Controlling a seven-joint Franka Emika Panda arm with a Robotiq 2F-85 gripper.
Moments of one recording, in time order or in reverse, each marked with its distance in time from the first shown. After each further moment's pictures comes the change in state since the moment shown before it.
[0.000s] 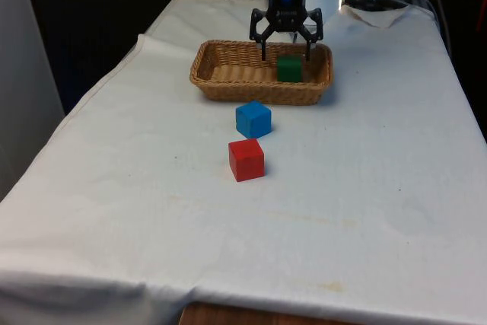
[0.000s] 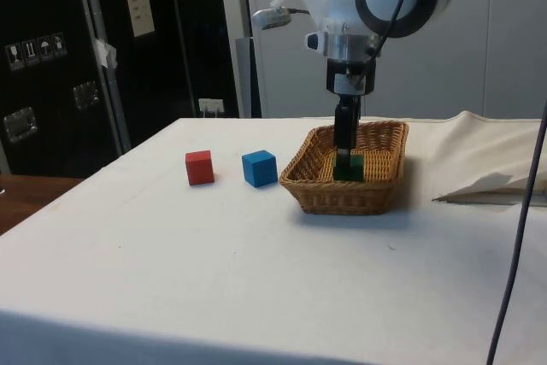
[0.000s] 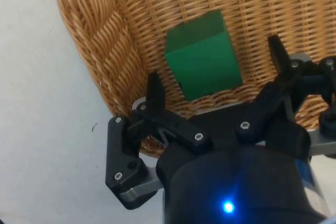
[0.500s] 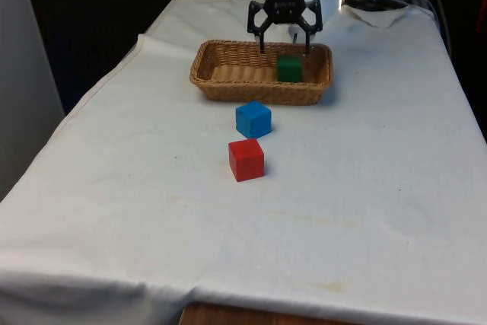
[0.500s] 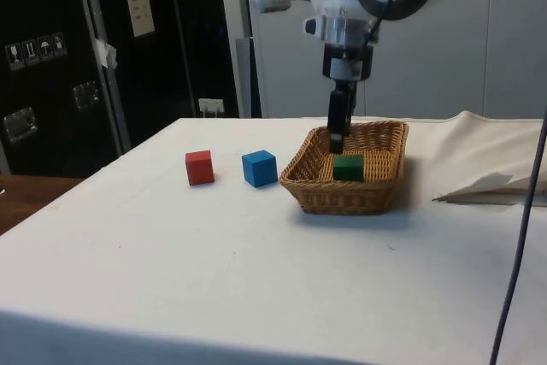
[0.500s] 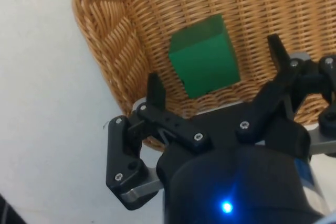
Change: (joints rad) arm -0.003 -0.070 -0.020 0.004 -0.002 -0.035 -0.015
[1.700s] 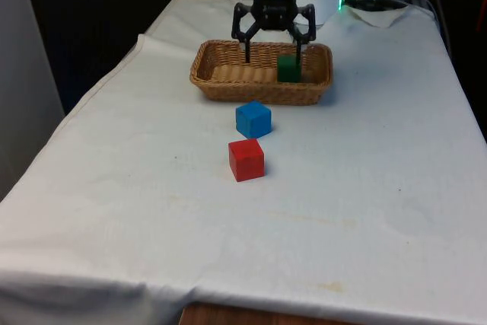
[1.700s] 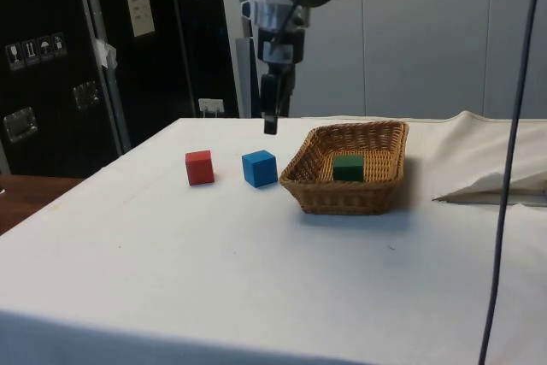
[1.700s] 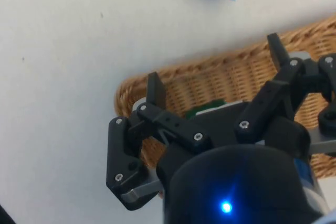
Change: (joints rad) arm 0.004 0.191 0.025 0.338 0.039 -0.140 -0.005
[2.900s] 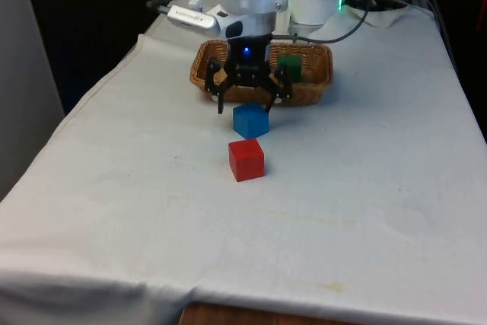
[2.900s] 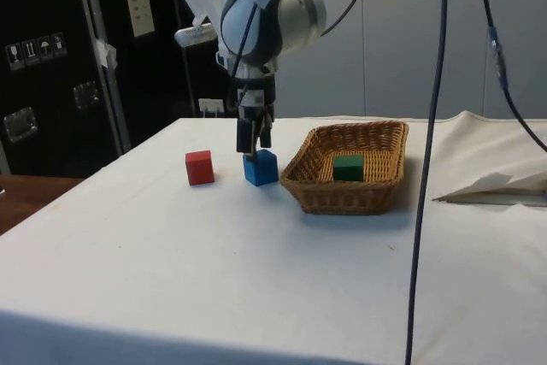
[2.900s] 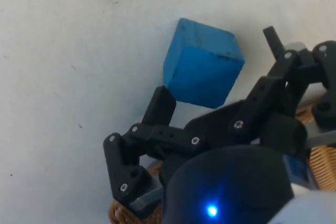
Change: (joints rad) arm -0.028 0.391 -0.011 0.305 0.203 -0.040 -0.144
